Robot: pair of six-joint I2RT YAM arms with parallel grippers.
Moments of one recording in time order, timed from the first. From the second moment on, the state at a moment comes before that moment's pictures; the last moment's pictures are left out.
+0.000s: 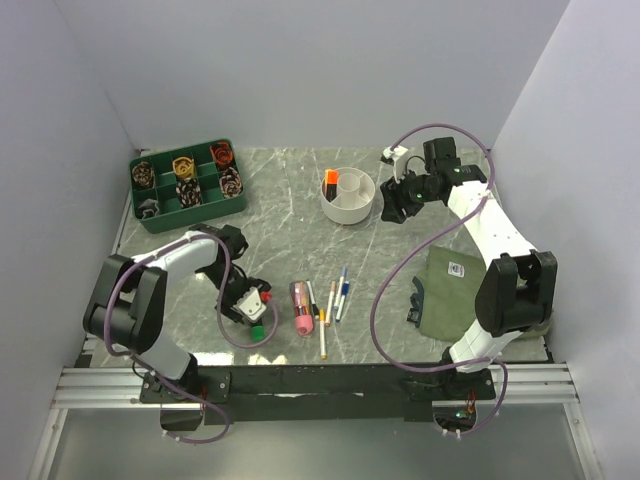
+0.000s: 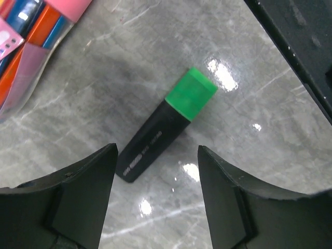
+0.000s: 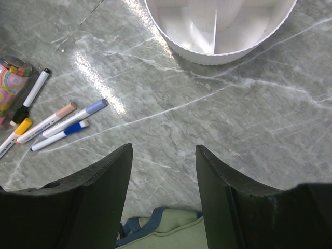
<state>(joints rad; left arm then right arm) -0.35 1.56 0.89 -1.11 0.63 1.99 0.15 1.64 1.45 -0.78 -0.55 -0.50</state>
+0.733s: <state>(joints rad) -0.39 1.61 0.83 -1.01 0.65 2.00 0.15 1.64 1.45 -0.78 -0.52 -0.50</state>
